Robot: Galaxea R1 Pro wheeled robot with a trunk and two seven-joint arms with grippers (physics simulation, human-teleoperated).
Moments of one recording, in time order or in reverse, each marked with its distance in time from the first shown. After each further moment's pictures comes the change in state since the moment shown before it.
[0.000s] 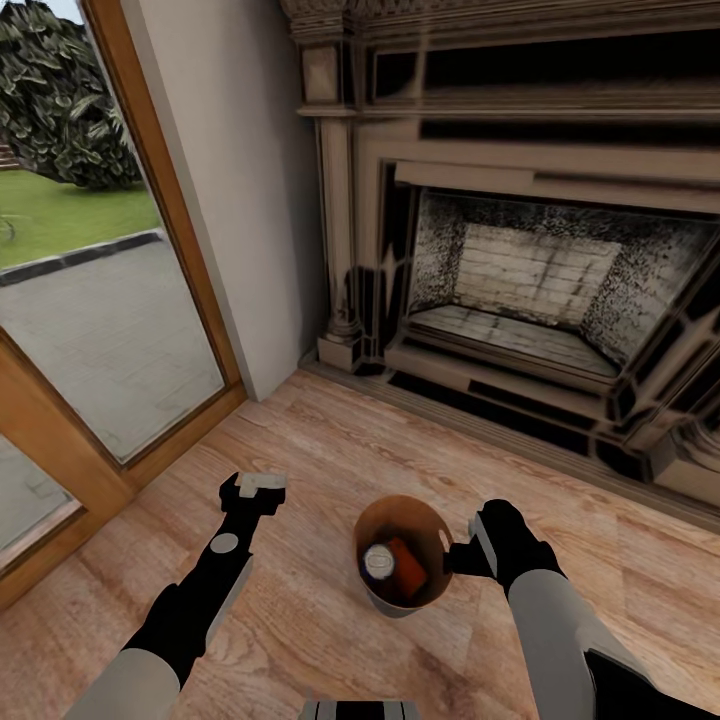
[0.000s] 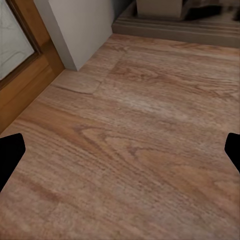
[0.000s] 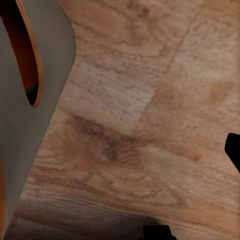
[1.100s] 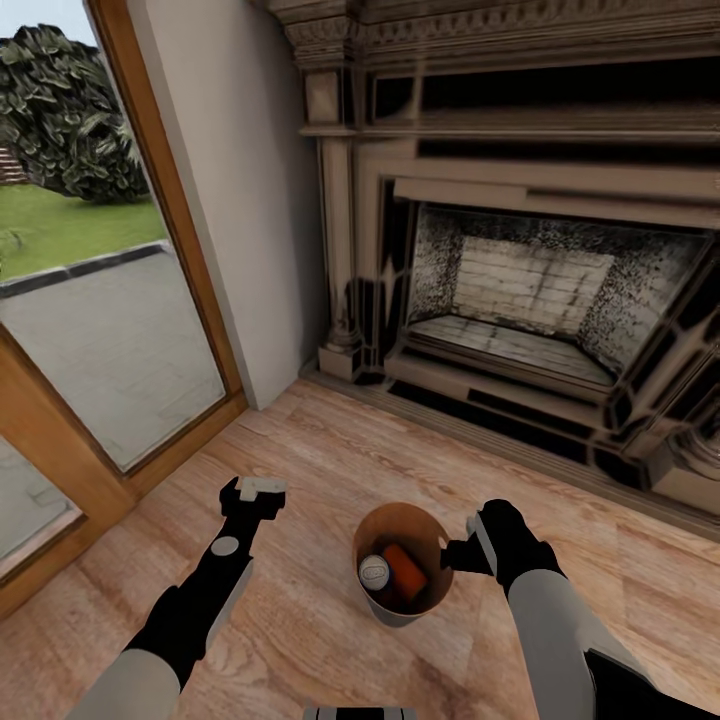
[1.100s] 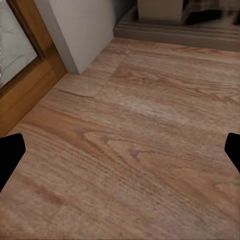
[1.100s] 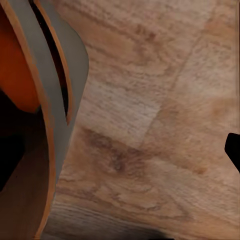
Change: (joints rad) left arm 0.000 0.000 -0.003 0.025 0.000 0.001 0.001; right arm 0.000 0.000 0.000 0.000 -0.006 -0.033 0.021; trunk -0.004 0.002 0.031
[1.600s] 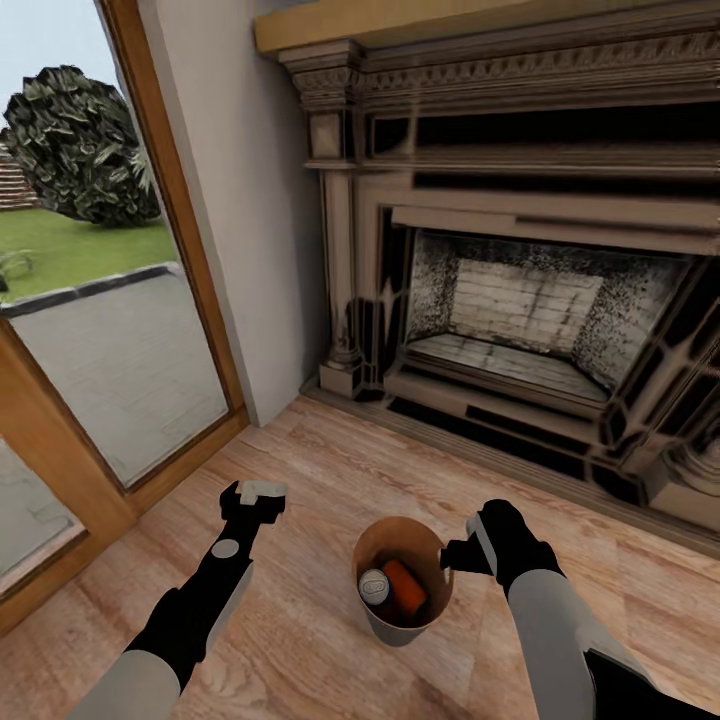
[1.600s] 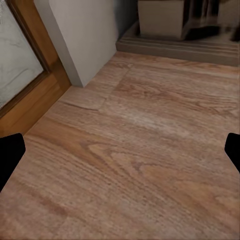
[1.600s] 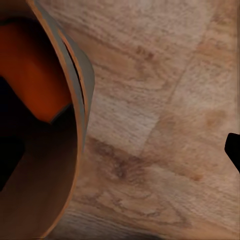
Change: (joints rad) left arm 0.000 0.000 -0.002 0.023 0.001 0.000 -0.002; right arm 0.000 0.000 0.000 0.000 0.000 0.000 0.000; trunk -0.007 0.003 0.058
